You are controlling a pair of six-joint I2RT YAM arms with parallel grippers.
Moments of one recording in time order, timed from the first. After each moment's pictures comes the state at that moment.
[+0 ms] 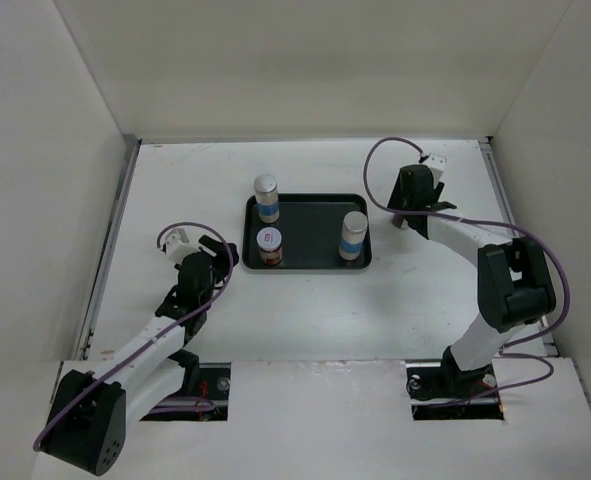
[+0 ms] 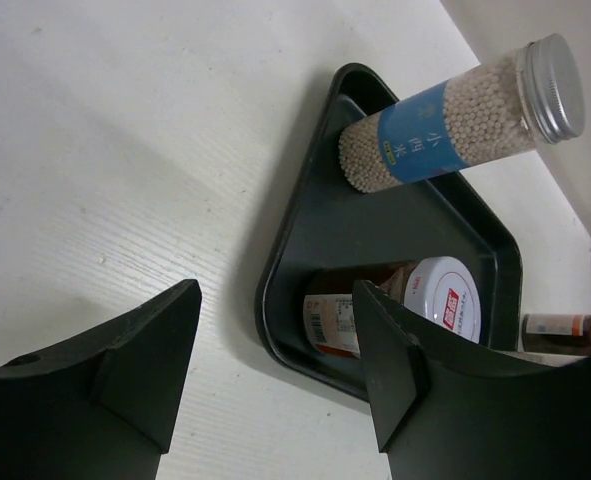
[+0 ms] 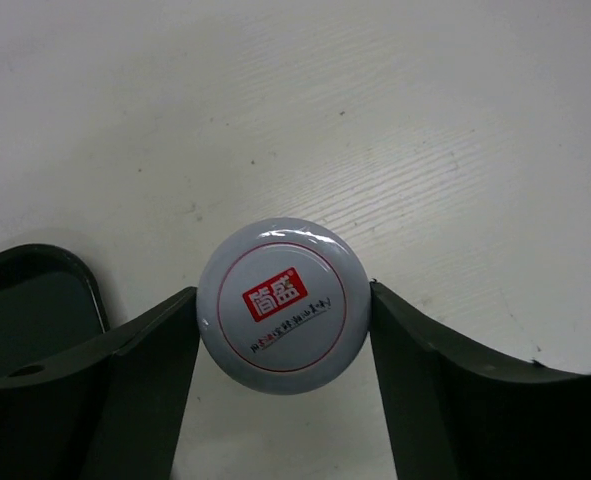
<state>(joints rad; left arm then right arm) -0.35 0.88 0.23 0.28 -0.36 -0.93 0.25 1.67 1.05 -0.03 0.47 0.41</state>
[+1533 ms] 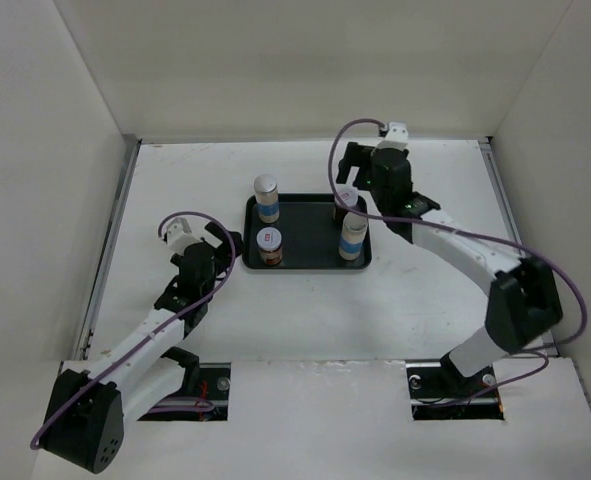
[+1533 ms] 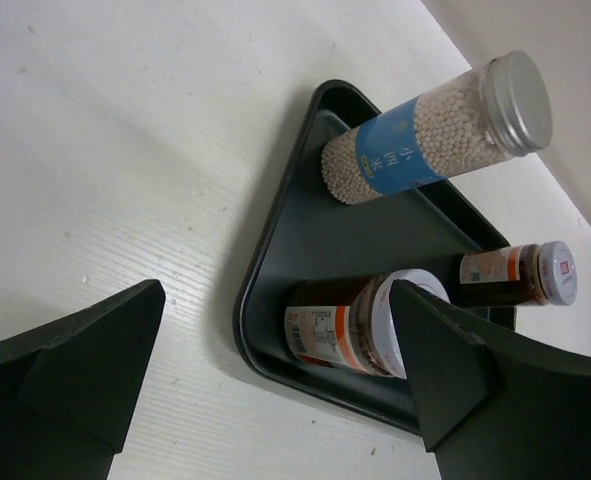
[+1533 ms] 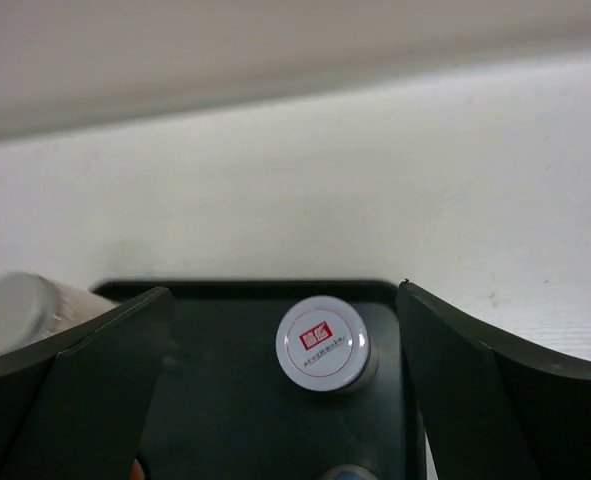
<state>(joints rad) -0.38 0.90 0.31 0.20 -0.39 -0.90 0.51 1.62 1.23 0.08 0.35 0.36</state>
